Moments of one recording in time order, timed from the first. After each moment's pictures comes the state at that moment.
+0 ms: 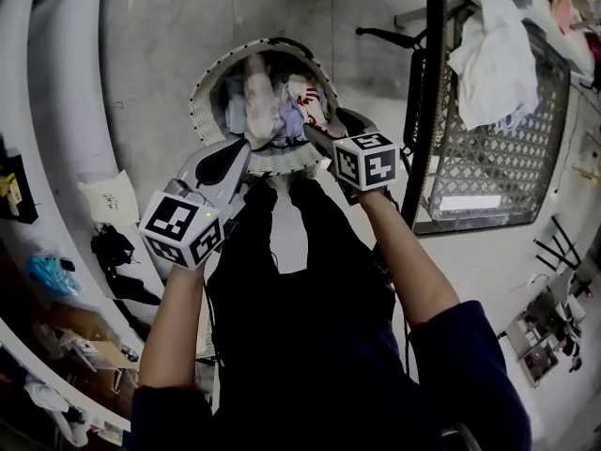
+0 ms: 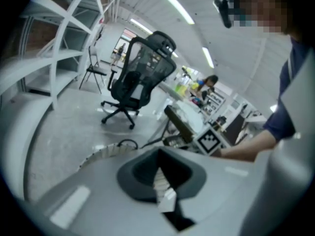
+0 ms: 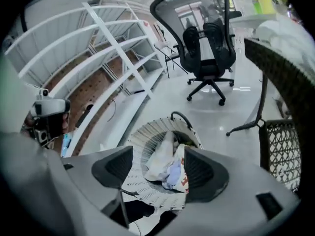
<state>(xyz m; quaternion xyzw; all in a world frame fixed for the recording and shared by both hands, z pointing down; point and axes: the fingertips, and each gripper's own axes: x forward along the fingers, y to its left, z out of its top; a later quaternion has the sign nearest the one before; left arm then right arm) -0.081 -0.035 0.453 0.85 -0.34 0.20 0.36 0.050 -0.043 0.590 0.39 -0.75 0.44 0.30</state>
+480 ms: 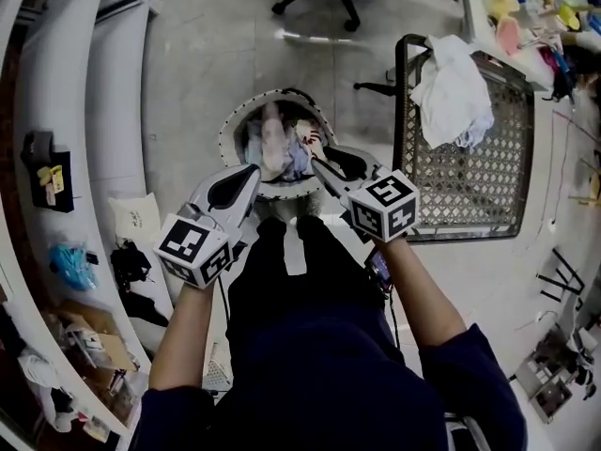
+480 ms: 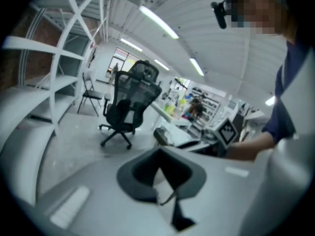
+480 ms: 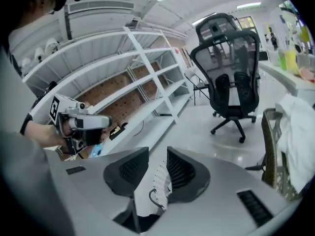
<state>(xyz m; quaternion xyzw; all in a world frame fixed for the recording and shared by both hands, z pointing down) -0.076 -0.016 0.290 0.87 -0.36 0.15 0.29 0.024 -0.028 0.357 0.31 -0.86 0.34 0.20</state>
